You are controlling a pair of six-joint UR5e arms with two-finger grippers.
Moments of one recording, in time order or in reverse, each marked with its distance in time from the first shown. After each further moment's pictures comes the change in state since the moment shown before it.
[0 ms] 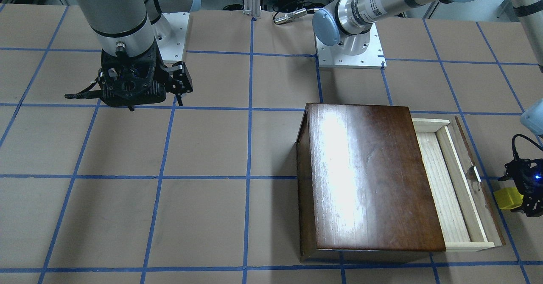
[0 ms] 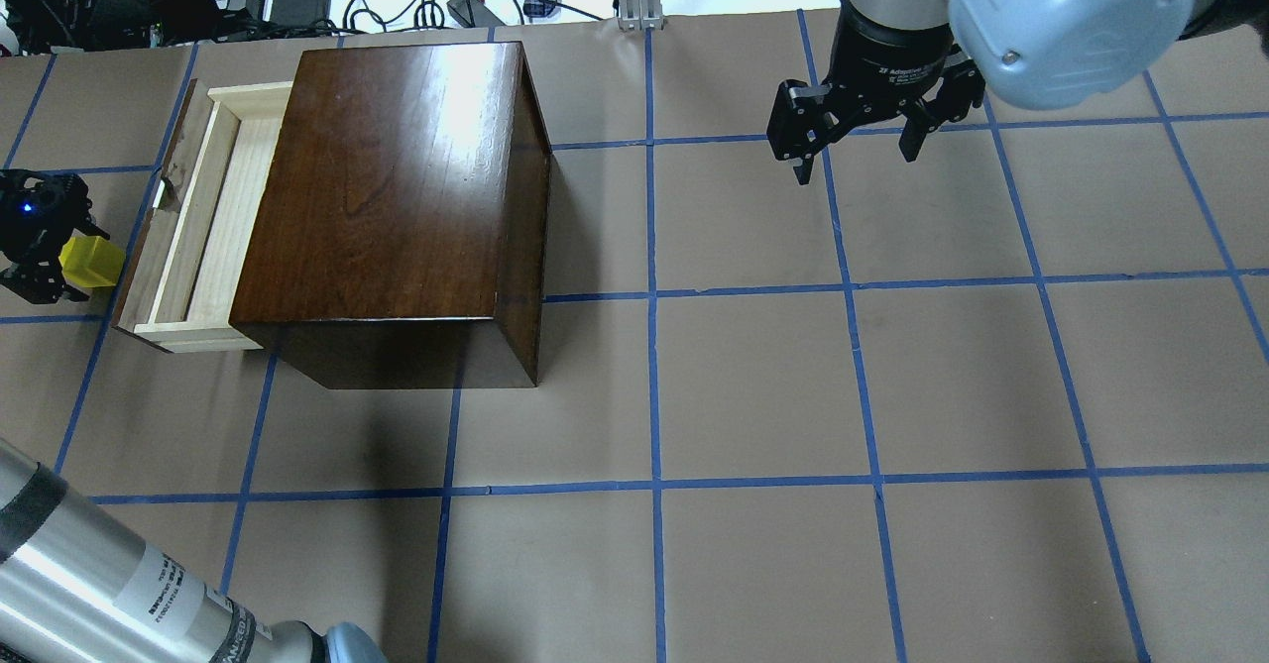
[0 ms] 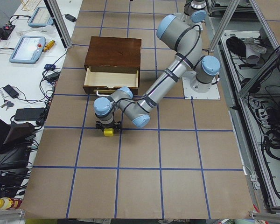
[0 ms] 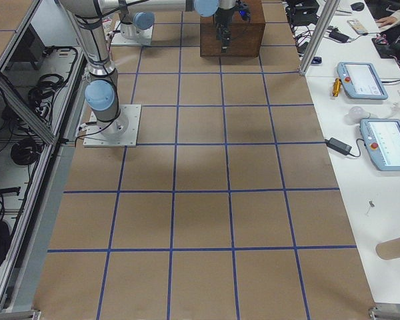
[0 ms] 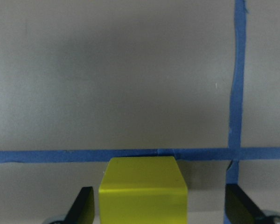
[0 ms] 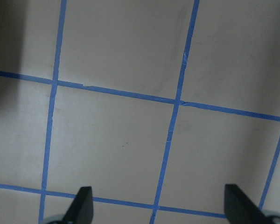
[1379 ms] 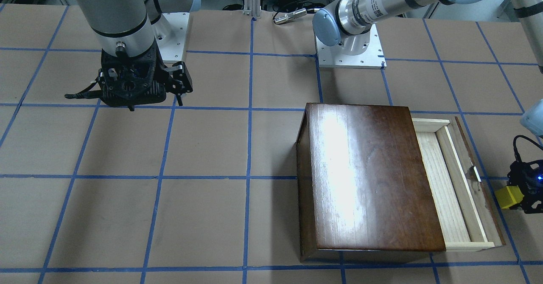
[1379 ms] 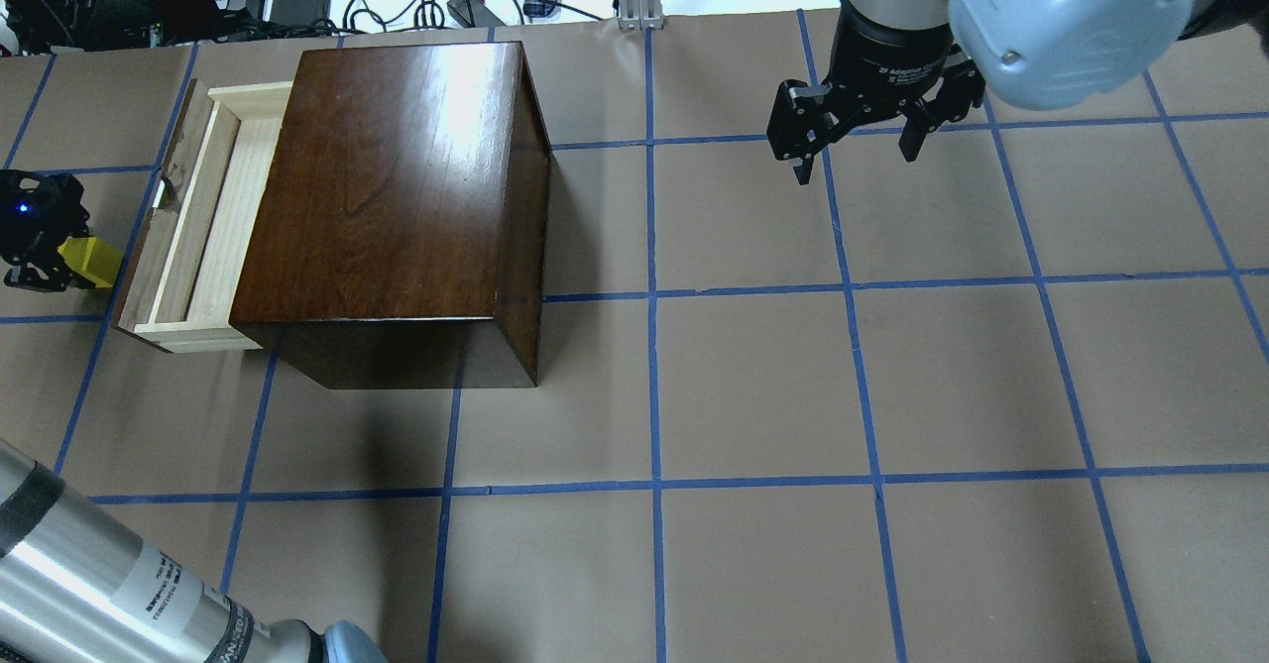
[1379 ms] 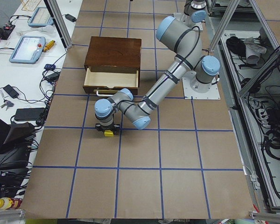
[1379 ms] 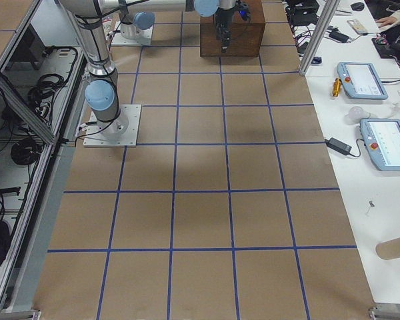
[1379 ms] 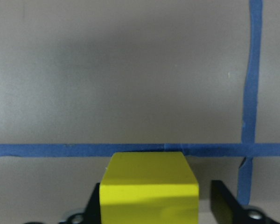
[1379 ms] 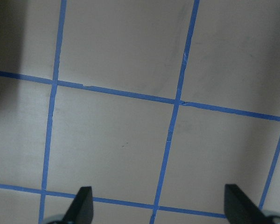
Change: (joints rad) left arm 0.007 -0.006 0.000 0.042 -0.018 0.014; right arm 0.000 0.000 0.000 0.000 0.000 0.000
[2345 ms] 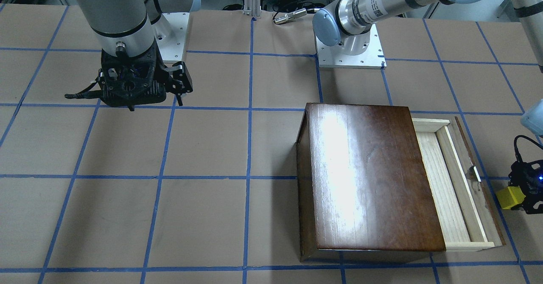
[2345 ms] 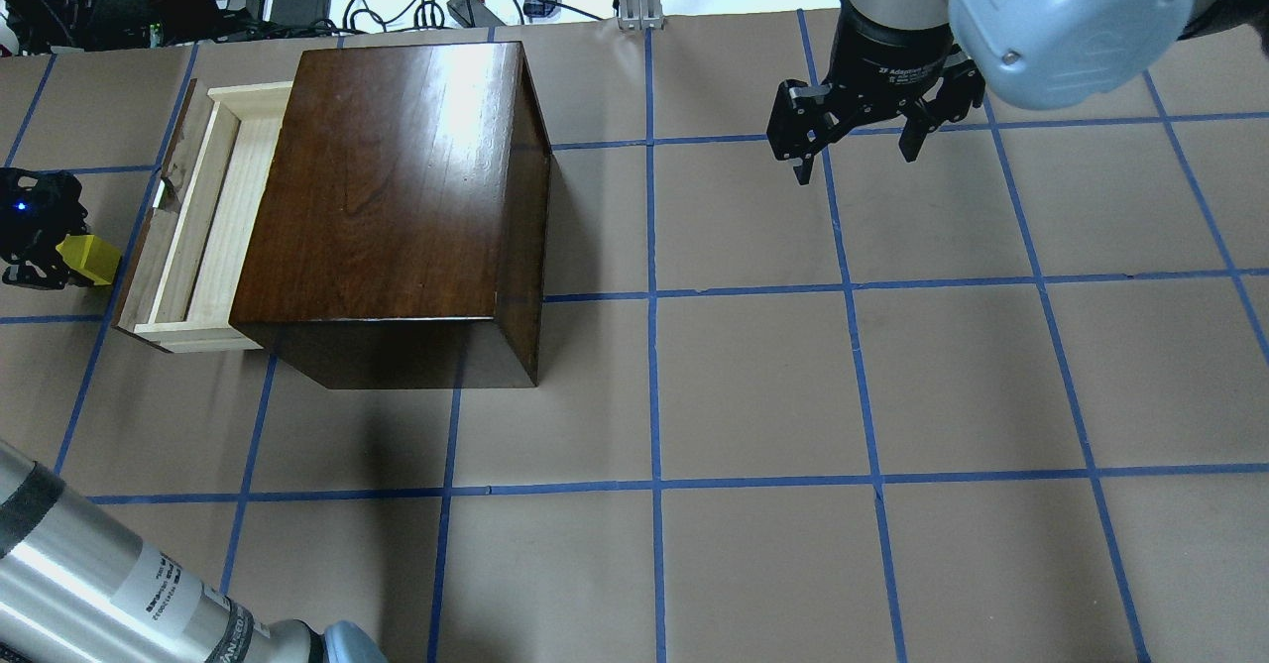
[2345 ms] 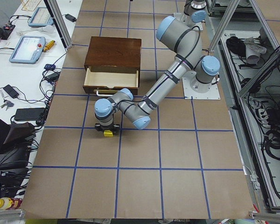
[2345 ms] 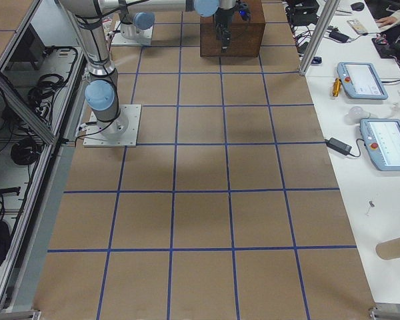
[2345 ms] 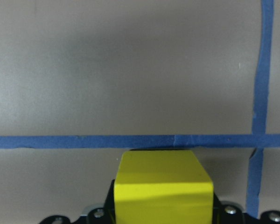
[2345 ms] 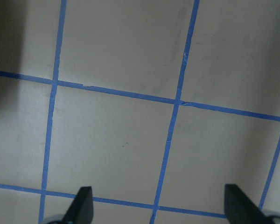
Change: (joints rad) left arm 0.000 0.001 0.001 0.004 -0.002 0.000; right arm 0.000 0.000 0.000 0.000 0.000 0.000
